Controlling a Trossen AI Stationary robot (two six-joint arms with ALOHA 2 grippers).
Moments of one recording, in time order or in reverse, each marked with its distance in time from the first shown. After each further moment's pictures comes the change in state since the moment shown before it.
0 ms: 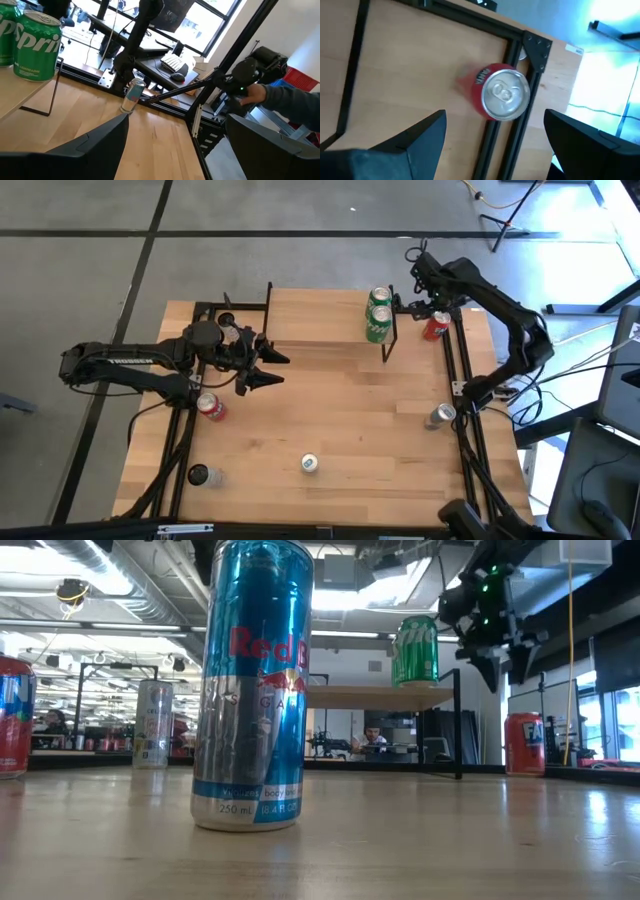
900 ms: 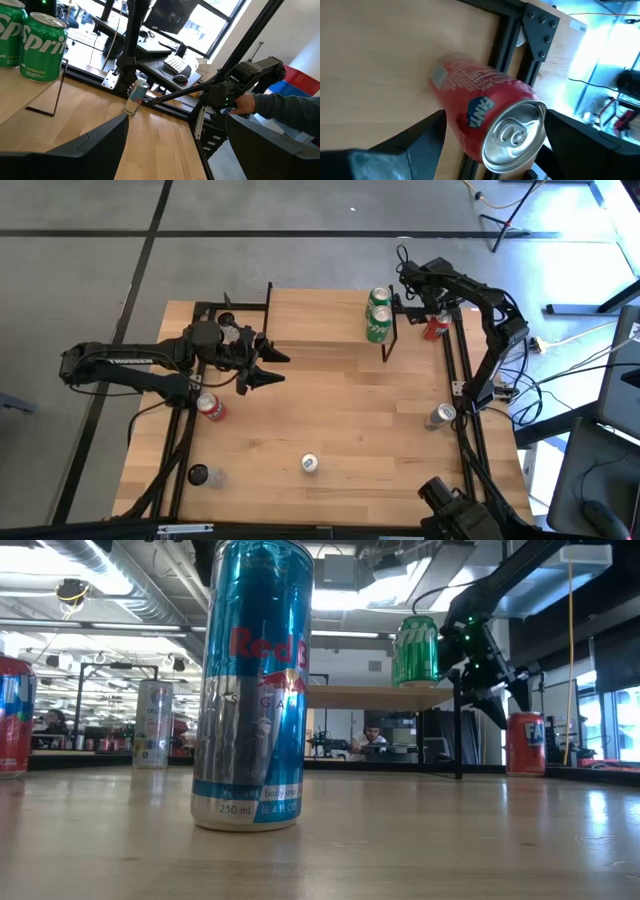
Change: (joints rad) left arm 0.000 0.000 0.000 0.000 -0.019 0.000; right arm -0.046 0.257 0.001 -0.014 0.047 0.013
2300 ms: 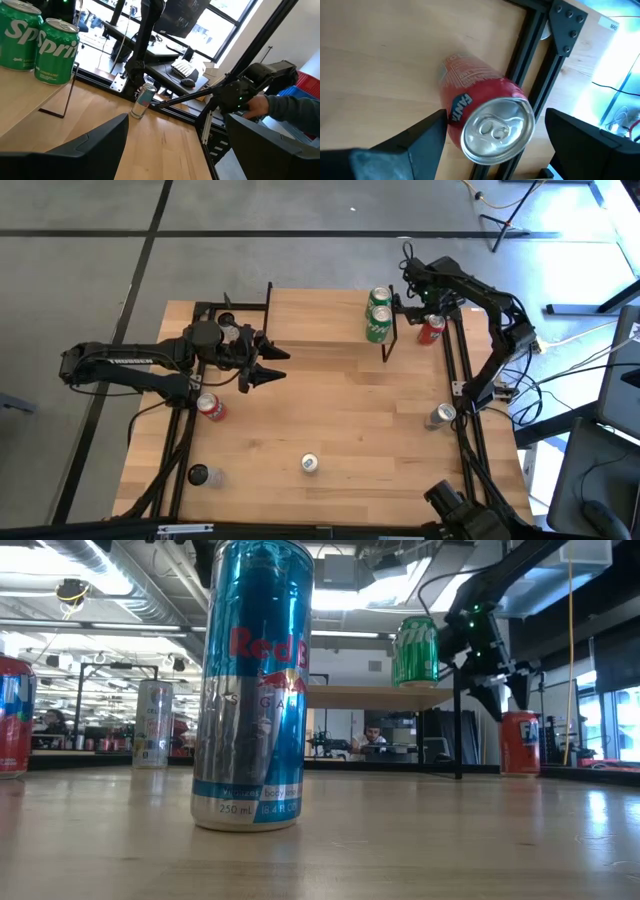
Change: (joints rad) left arm 0.000 0.000 0.000 0.000 -0.046 0.000; right arm -0.002 -0.061 -0.002 -0.005 -0.110 -0.047
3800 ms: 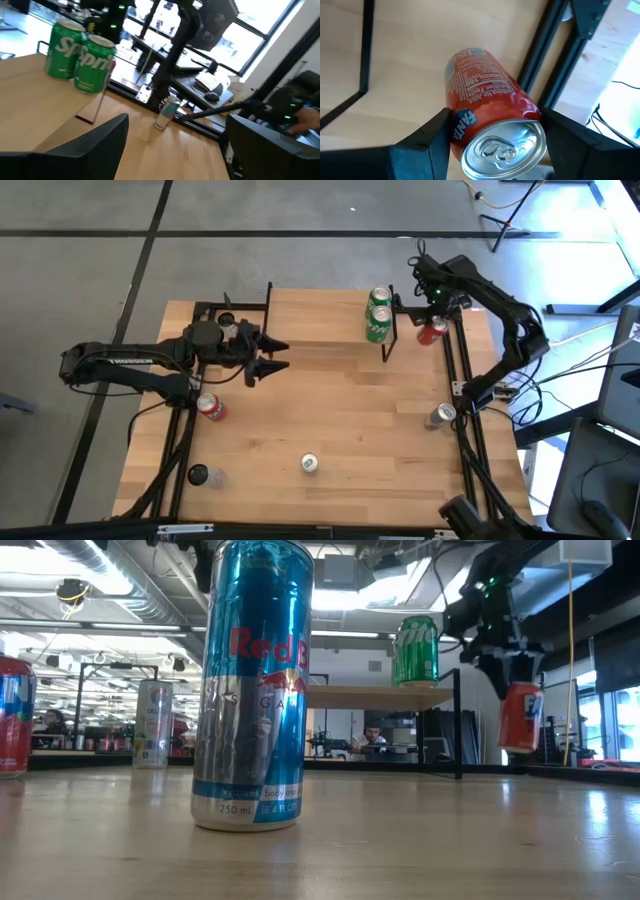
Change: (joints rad) left arm 0.000 0.000 0.000 0.002 -0.160 0.001; right arm 0.003 -0.161 -0.001 -0.084 -0.138 -0.025
